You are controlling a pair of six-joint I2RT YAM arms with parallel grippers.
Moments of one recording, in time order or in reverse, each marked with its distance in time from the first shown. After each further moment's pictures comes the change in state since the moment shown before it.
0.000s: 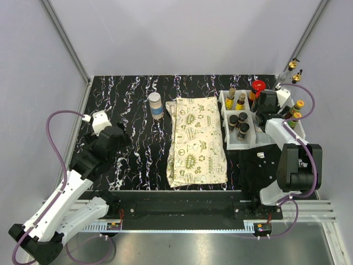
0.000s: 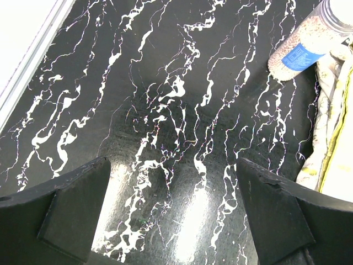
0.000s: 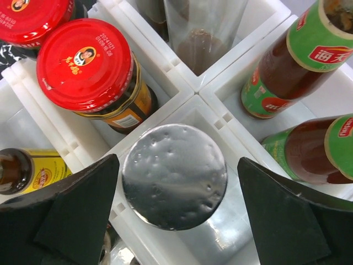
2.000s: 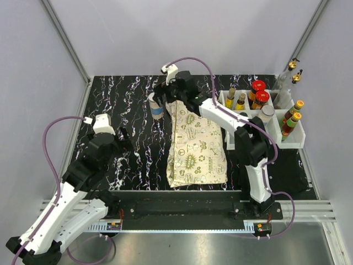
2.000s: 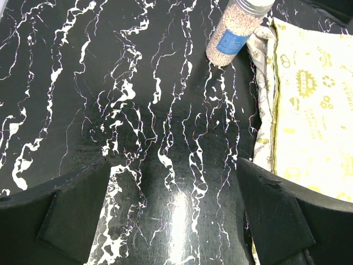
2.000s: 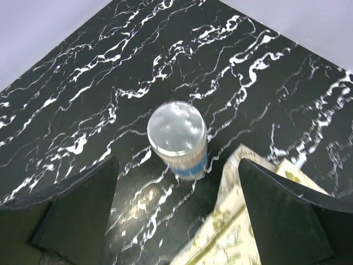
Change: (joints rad) left arm 0.000 -0.137 -0.061 0.114 0.222 0.144; right arm 0.680 0.507 0.769 0.036 -0.698 -0.338
